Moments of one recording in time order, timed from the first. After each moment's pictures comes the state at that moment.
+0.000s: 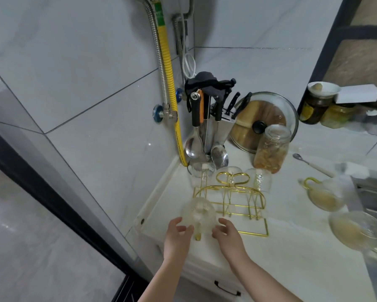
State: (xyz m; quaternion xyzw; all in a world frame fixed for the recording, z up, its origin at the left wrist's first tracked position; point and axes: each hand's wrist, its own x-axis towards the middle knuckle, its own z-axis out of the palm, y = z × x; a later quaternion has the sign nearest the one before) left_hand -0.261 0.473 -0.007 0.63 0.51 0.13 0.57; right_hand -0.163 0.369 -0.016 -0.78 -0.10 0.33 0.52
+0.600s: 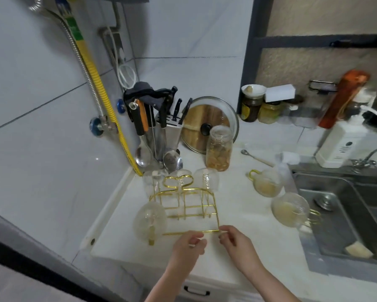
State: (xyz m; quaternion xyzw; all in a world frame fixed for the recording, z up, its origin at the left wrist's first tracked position) left_hand -0.194 0.369 -0.007 0.71 0.35 0.02 0.62; right_hand -0.104 0.229 -0.009 -0.85 -0.18 0.22 0.45
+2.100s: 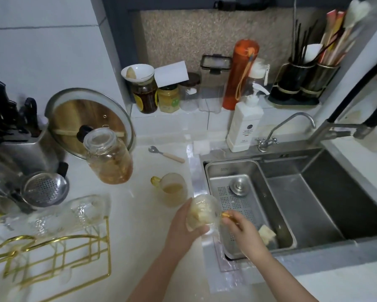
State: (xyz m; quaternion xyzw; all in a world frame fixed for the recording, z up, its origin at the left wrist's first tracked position) left_hand 0.068 0.178 -0.031 0.76 0.14 -0.03 0.63; right_hand 0.107 -0.001 -0.025 -0.85 -0.03 0.15 0.50
